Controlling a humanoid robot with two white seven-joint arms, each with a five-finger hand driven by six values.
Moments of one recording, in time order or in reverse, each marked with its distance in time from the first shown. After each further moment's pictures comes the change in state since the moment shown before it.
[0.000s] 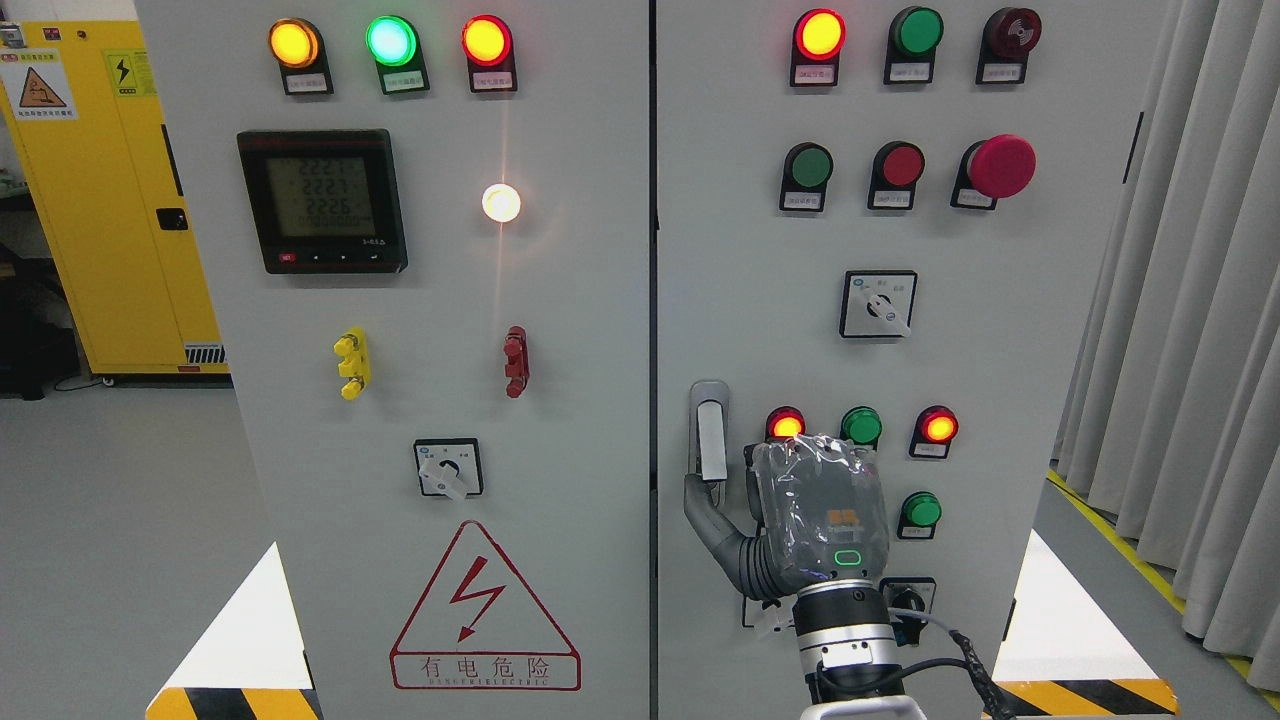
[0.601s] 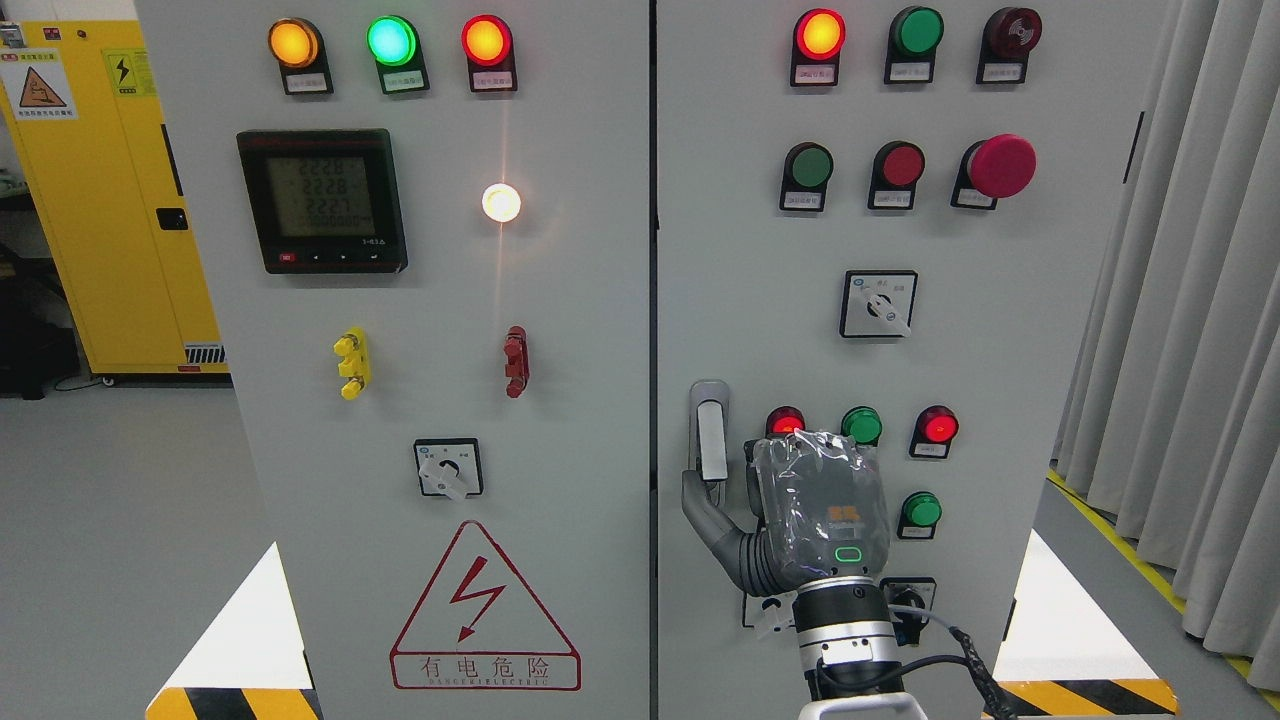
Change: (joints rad) left arm 0.000 0.000 0.000 0.000 0.000 0.000 0.000; right arm -0.002 0.003 -0.001 0.000 -0.004 0.000 -0.004
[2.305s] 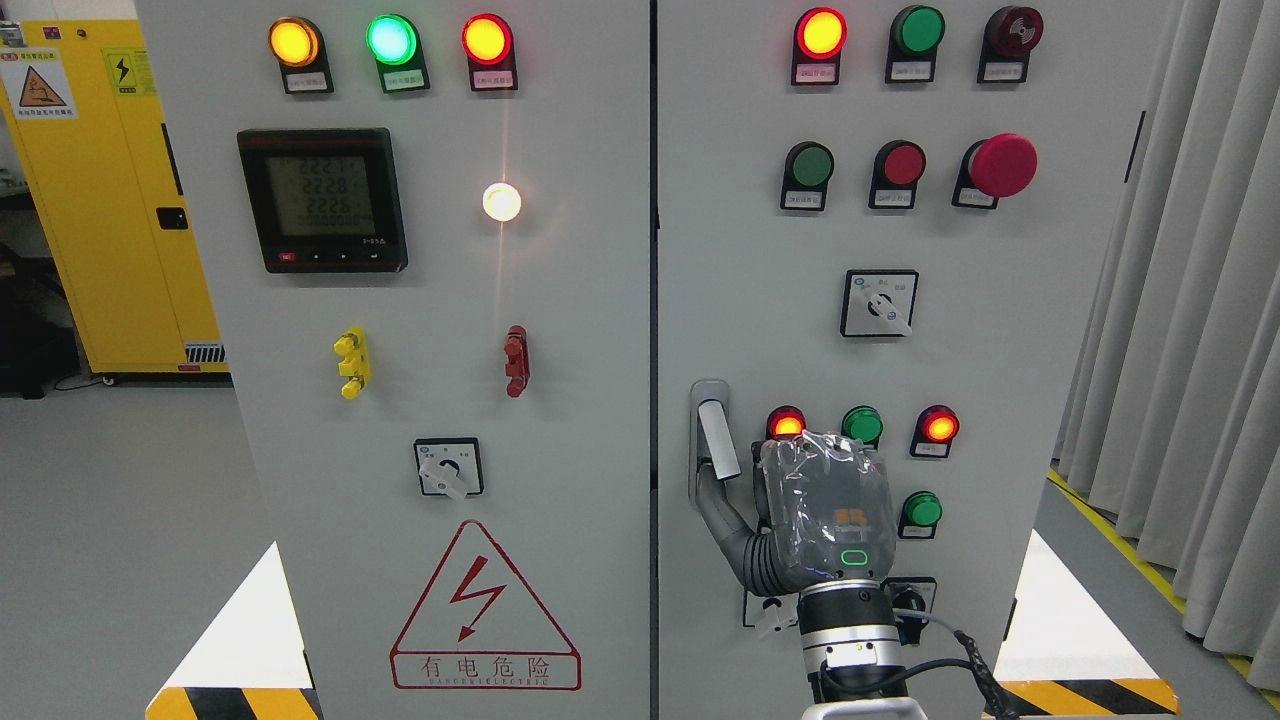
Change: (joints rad) left arm 0.000 0.000 0.000 0.000 0.000 0.000 0.000; right arm 0.007 0.000 -0.001 -0.008 -0.002 0.021 -0.008
